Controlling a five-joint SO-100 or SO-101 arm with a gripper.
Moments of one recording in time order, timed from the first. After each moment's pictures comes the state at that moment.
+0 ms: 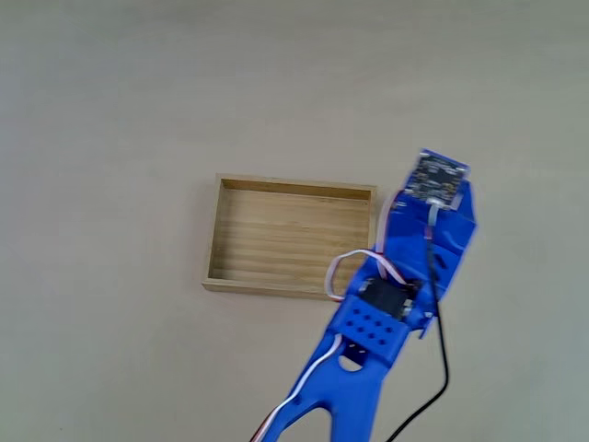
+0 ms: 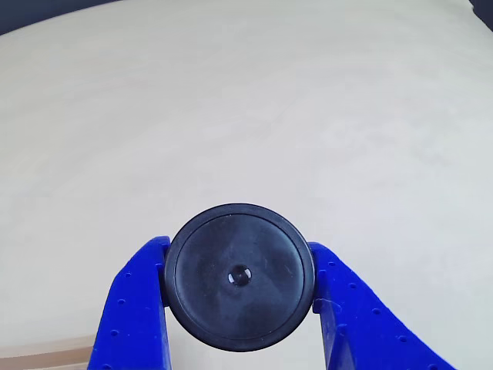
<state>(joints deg) 23.5 1.1 14.2 18.5 9.9</state>
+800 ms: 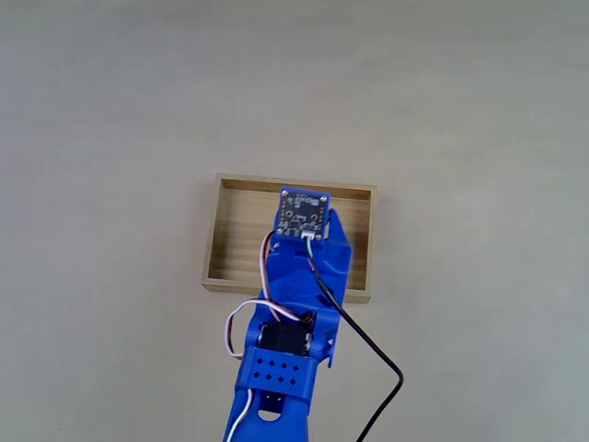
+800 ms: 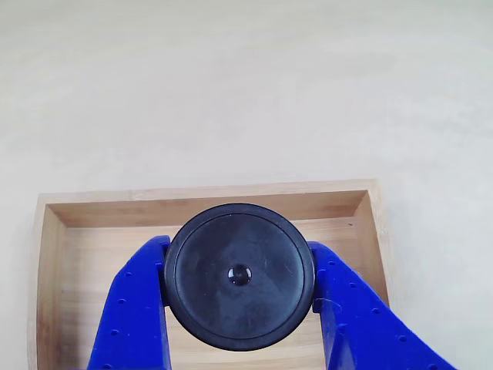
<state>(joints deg) 6.1 -19.0 42.5 18.5 5.8</state>
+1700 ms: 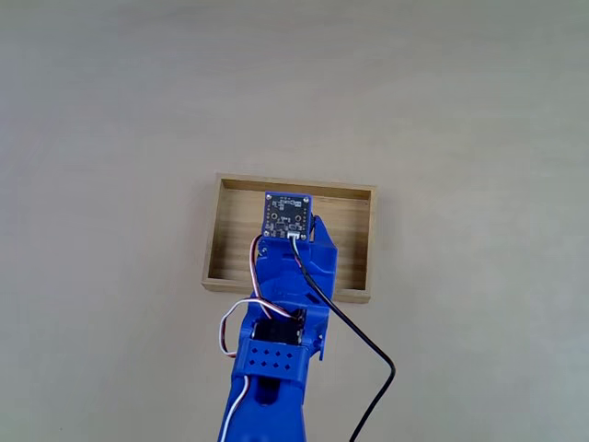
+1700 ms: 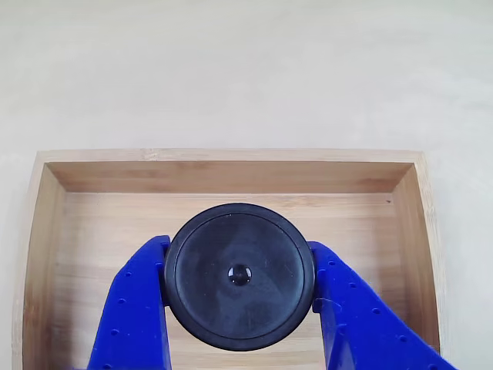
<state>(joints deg) 3.8 -11.0 45.0 10.7 6.5</state>
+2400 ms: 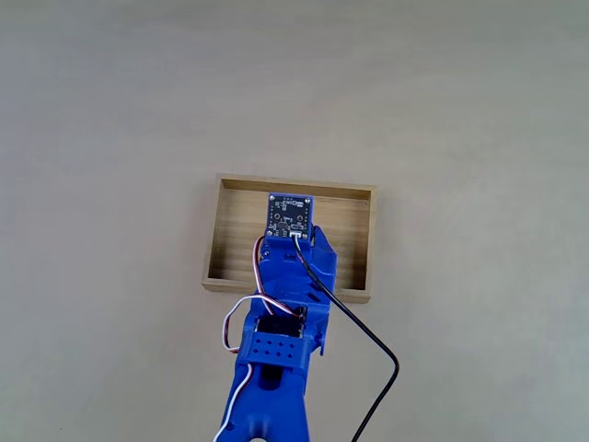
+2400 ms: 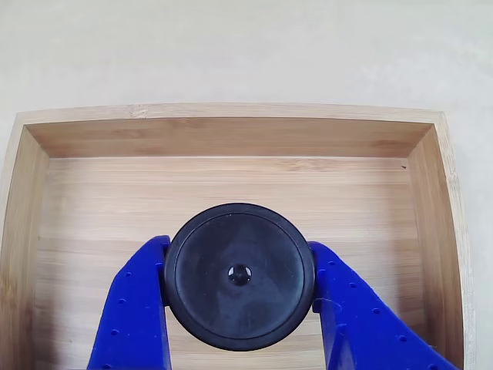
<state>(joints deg) 3.8 -5.0 45.0 8.5 6.5</state>
